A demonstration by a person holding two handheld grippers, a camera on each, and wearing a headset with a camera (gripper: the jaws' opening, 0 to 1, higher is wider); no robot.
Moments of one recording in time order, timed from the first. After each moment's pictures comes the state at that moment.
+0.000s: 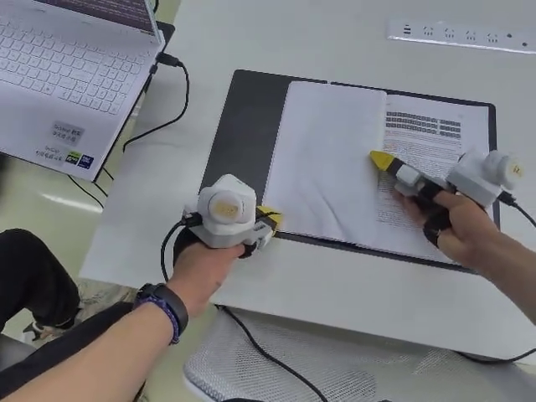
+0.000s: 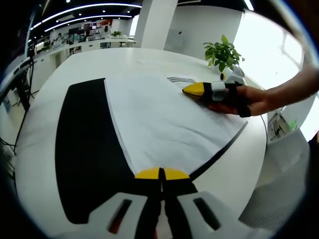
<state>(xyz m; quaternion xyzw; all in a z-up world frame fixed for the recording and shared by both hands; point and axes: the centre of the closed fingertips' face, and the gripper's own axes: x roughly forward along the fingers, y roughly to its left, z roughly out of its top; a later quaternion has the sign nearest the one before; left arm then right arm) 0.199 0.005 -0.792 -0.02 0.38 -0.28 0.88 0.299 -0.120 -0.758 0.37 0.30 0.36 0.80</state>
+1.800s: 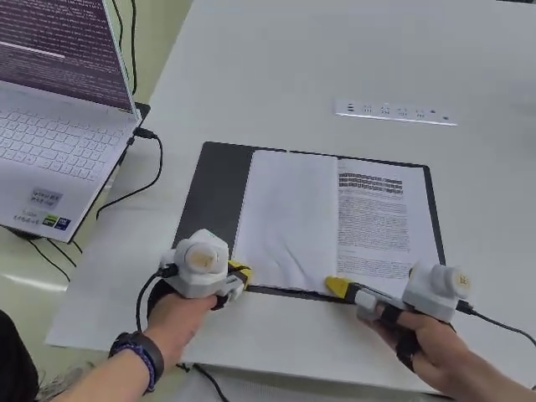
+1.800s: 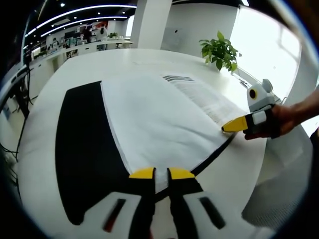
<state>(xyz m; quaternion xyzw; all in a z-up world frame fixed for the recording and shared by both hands) 0.194 -0.002 -0.789 0.00 0.38 -0.29 0.88 0.187 -0.132 -0.770 0.33 0.37 0.38 0.78</state>
